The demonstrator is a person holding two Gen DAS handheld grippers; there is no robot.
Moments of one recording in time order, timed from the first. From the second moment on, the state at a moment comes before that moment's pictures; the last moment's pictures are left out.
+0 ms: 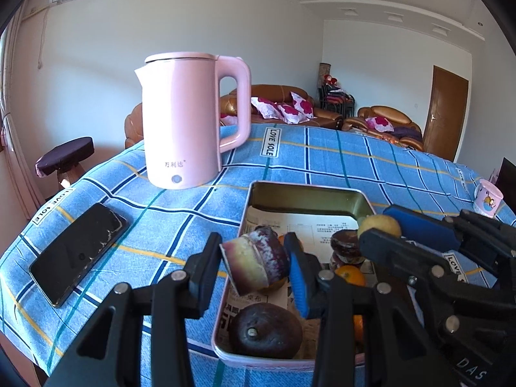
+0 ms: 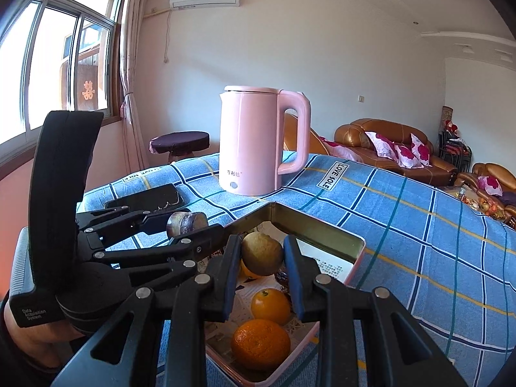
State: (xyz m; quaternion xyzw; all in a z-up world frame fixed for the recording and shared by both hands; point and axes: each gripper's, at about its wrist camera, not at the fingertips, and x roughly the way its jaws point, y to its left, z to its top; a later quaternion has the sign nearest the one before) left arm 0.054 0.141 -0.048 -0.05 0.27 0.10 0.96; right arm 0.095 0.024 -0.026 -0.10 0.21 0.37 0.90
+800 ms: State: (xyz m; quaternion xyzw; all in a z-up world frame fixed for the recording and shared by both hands) left arm 0.062 0.139 -0.059 -0.04 0.30 0.09 0.95; right arm 0.109 0.026 -0.044 -0.10 0.27 0.39 0.88
